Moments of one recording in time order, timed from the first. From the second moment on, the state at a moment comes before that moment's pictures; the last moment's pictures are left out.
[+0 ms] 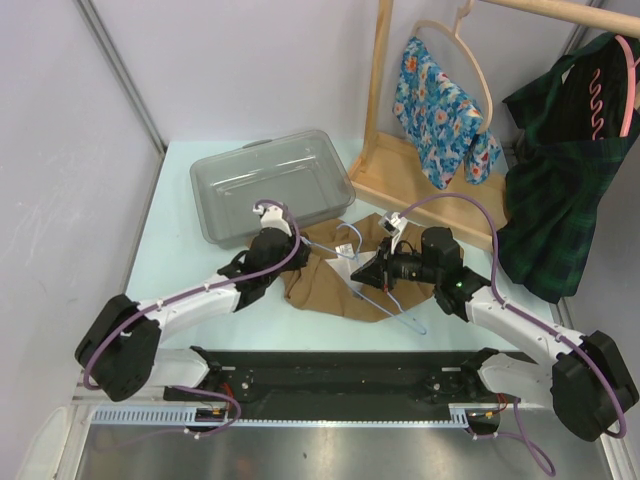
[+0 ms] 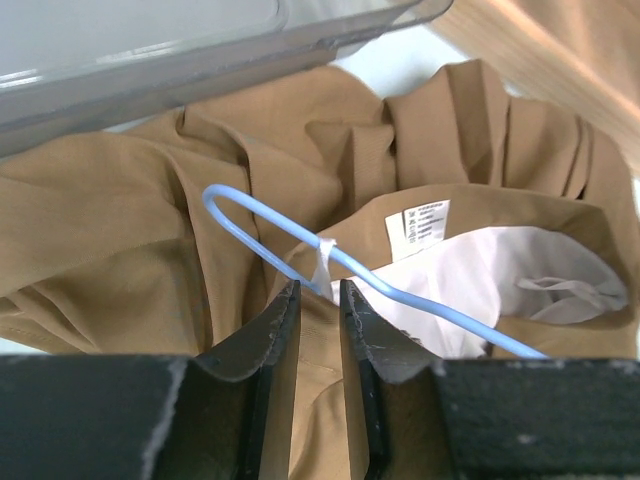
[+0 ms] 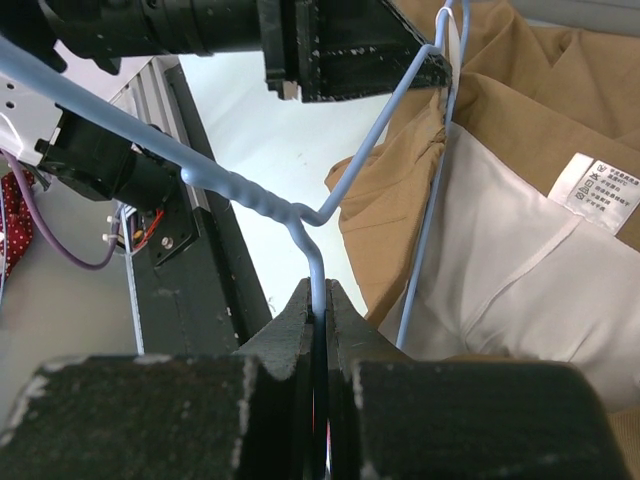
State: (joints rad) left arm -0.68 1.28 0.62 0.18 -0.24 -0.63; right arm 0.58 1.09 0.57 0.23 -0.66 0.31
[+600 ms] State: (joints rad) left arm -0.68 1.32 0.65 0.20 -0.22 -0.54; right arm 0.58 1.09 0.57 0.24 -0.66 0.33
